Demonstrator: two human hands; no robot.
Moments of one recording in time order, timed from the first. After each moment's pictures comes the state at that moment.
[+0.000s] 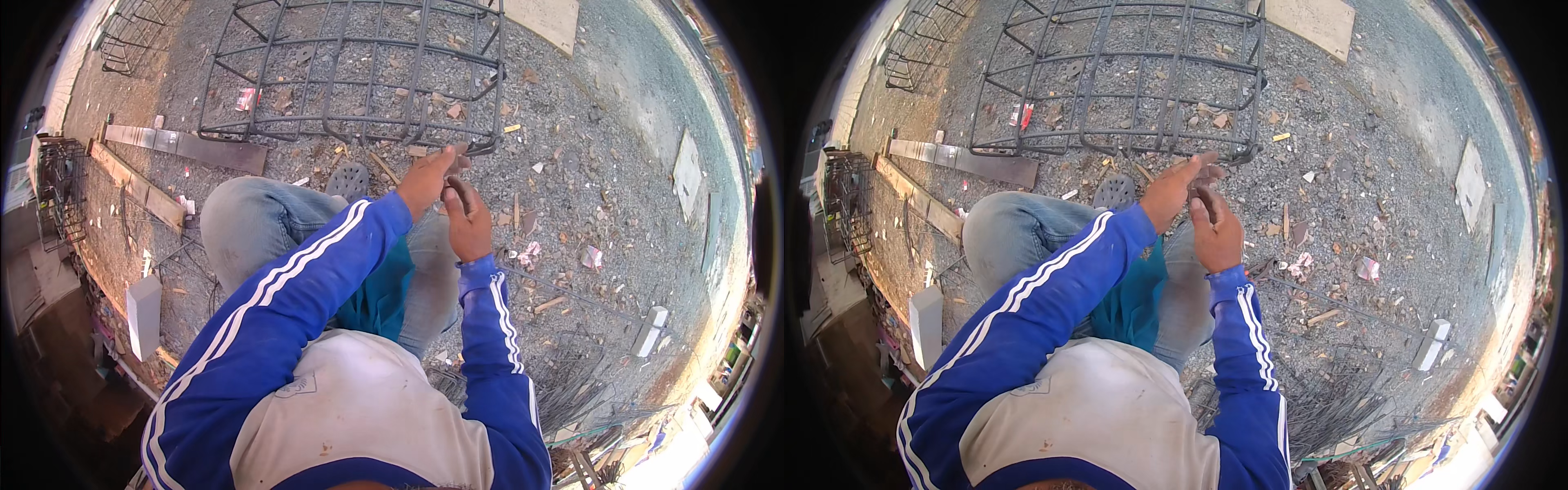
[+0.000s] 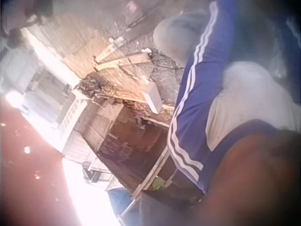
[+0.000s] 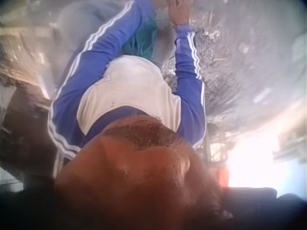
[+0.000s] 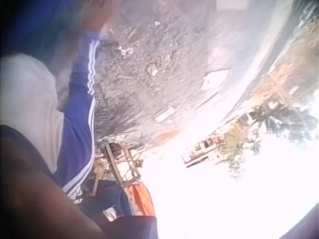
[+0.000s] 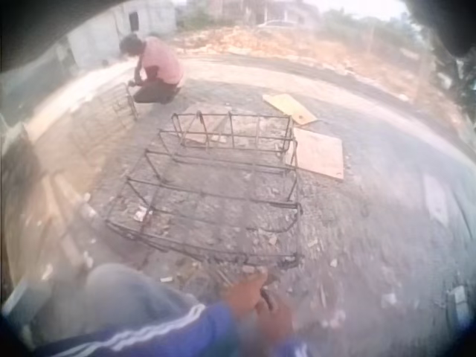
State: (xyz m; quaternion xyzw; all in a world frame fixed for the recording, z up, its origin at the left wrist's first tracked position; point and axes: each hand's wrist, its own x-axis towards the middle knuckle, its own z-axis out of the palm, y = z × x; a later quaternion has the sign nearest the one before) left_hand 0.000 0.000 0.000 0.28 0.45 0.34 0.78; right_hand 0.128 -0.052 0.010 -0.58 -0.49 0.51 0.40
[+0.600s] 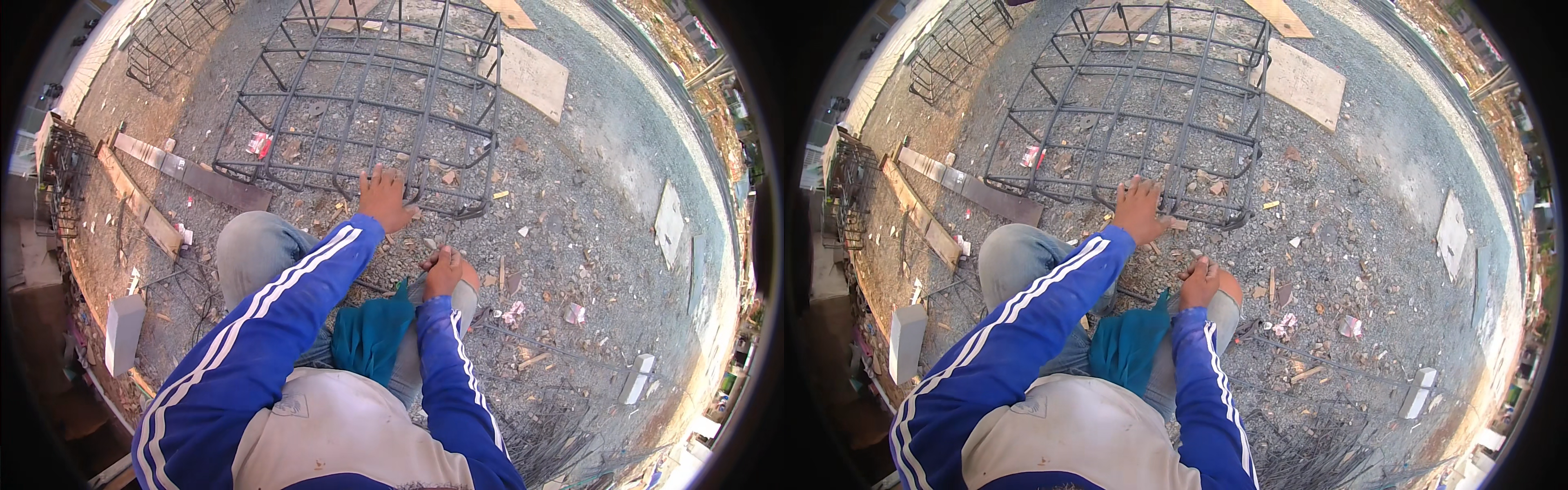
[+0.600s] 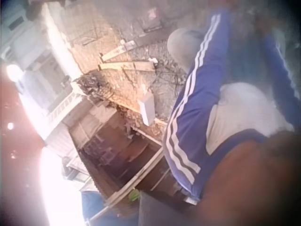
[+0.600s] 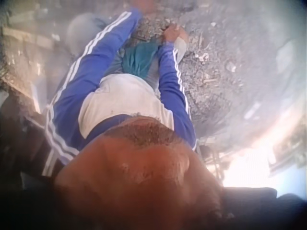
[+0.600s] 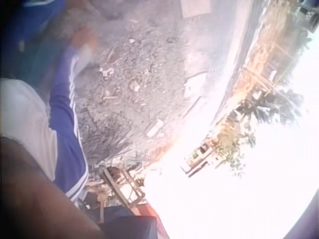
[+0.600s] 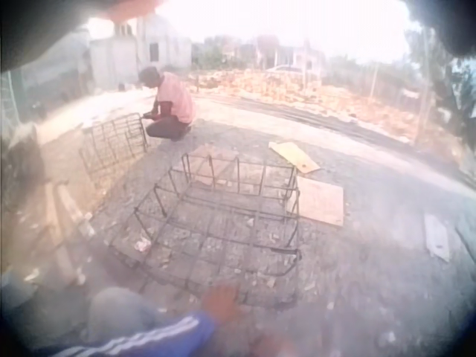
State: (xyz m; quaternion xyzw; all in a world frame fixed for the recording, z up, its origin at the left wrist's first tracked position) left_hand -0.064 0.028 -0.014 0.68 0.70 0.05 0.20; right_hand 0.088 -0.064 -0.074 -0.63 -0.19 0.53 0.54
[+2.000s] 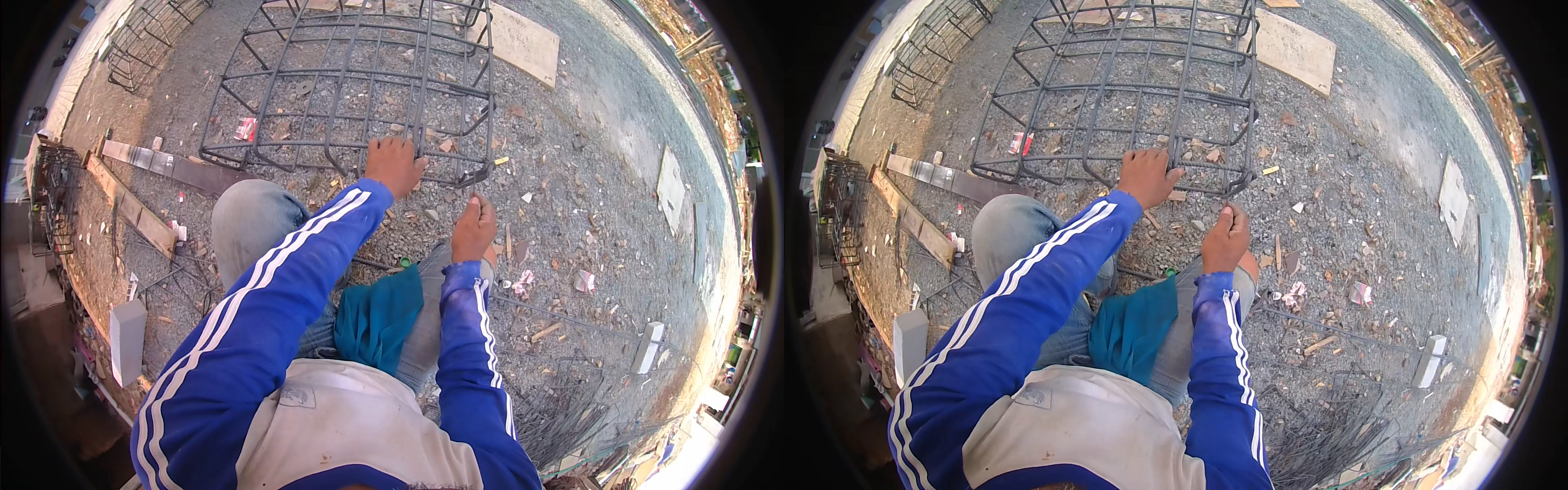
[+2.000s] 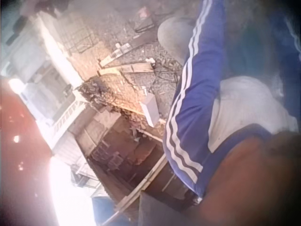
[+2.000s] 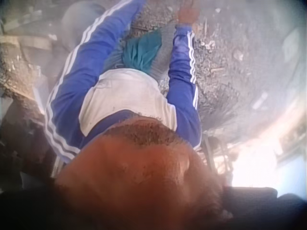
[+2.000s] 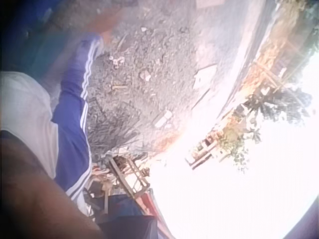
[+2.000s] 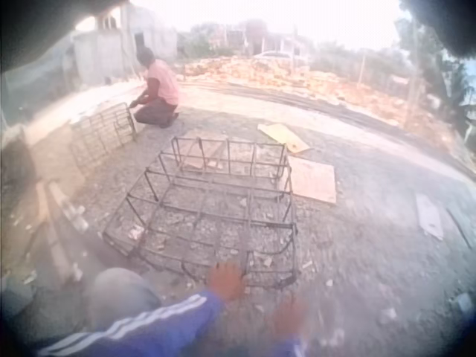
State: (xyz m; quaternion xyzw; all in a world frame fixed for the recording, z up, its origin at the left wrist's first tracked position) left_hand -0.056 0.039 -0.033 0.75 0.65 0.11 0.10; right_hand 0.114 -0.037 -0.047 -0.68 -0.41 0.31 0.53
